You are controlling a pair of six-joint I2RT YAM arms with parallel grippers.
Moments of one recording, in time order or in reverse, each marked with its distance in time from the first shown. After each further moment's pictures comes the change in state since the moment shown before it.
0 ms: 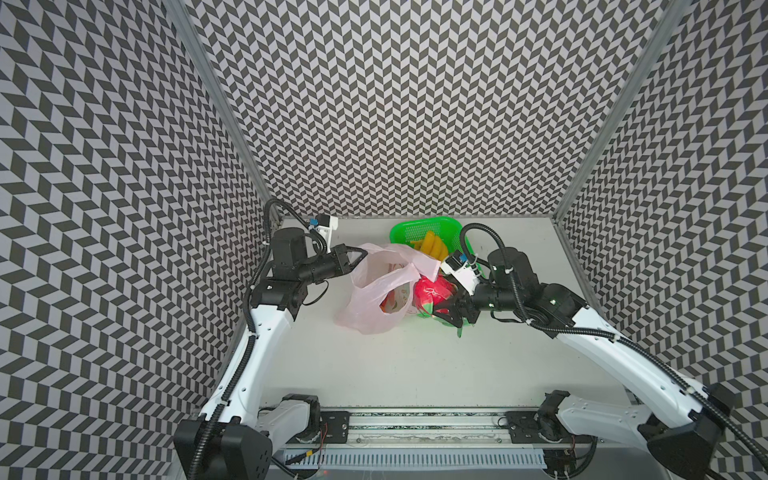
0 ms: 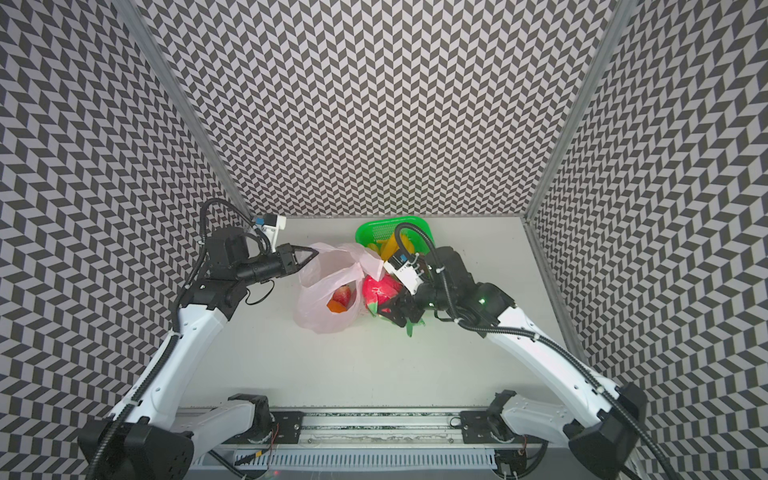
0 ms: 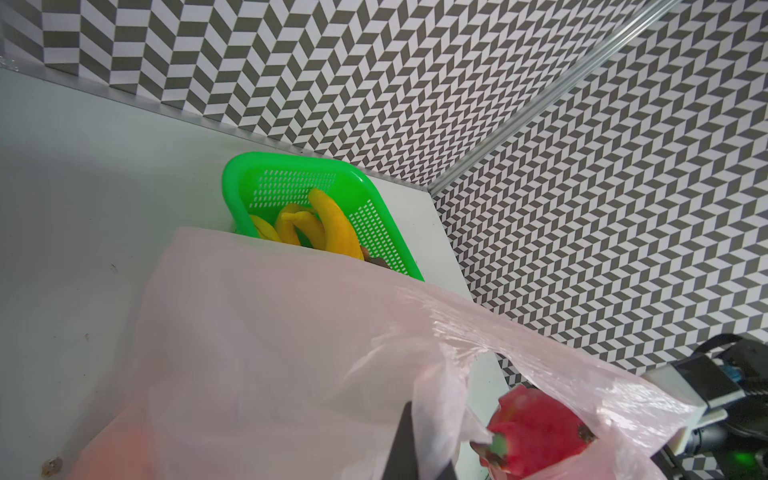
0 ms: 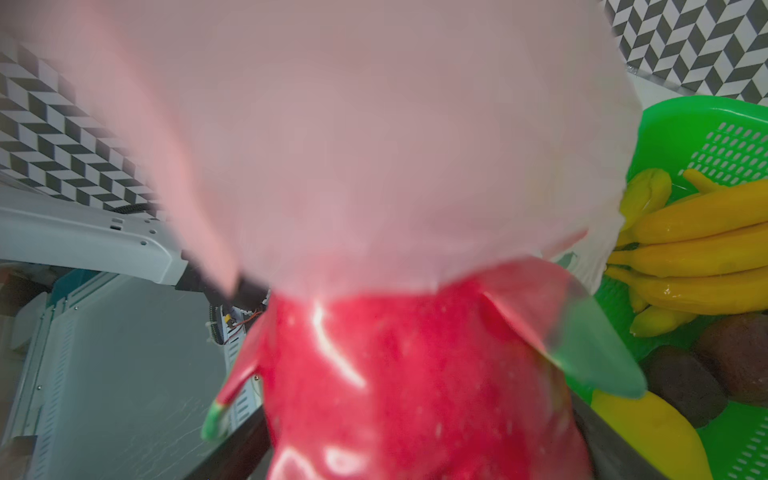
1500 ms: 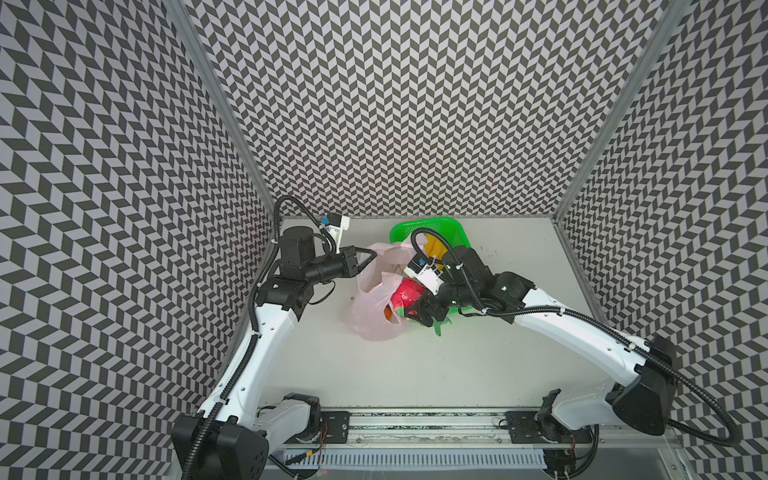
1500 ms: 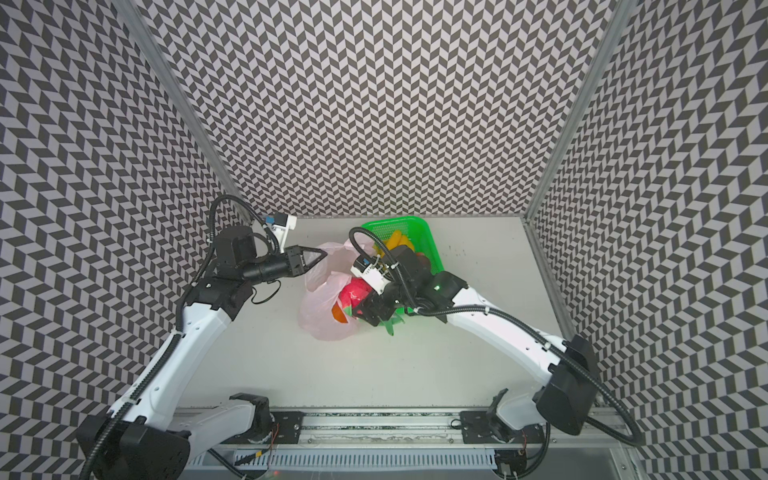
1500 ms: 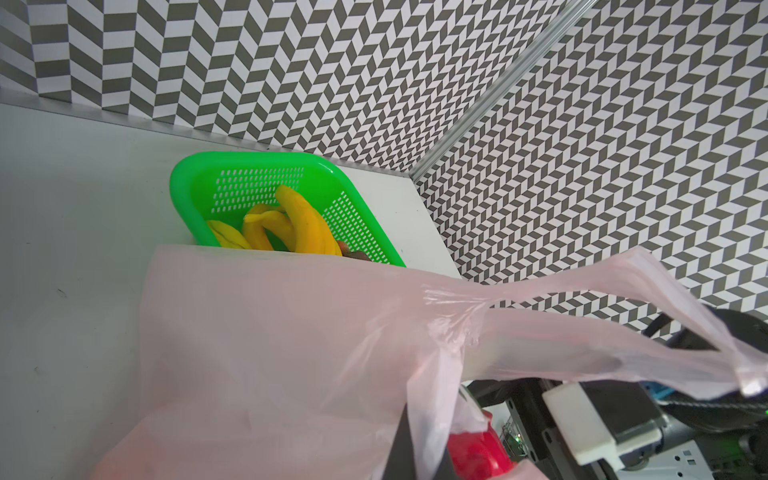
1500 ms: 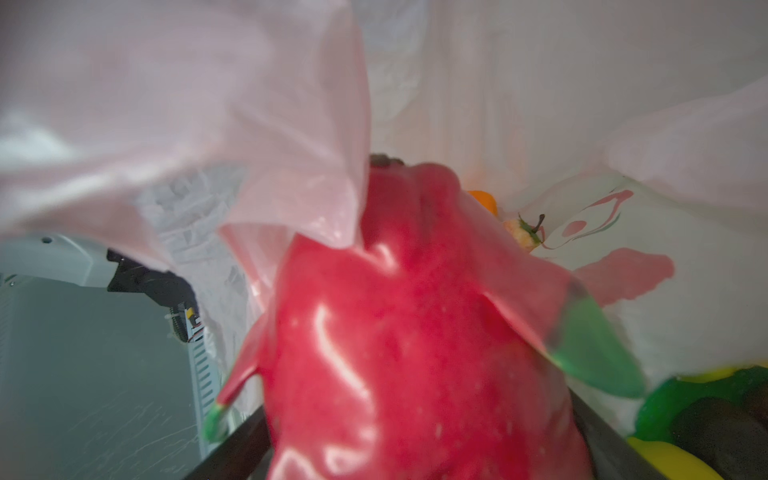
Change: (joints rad) left arm -0.062 0.009 0.014 0.008 0.001 0.051; right arm 0.130 0.236 0.139 0.003 0.128 -0.005
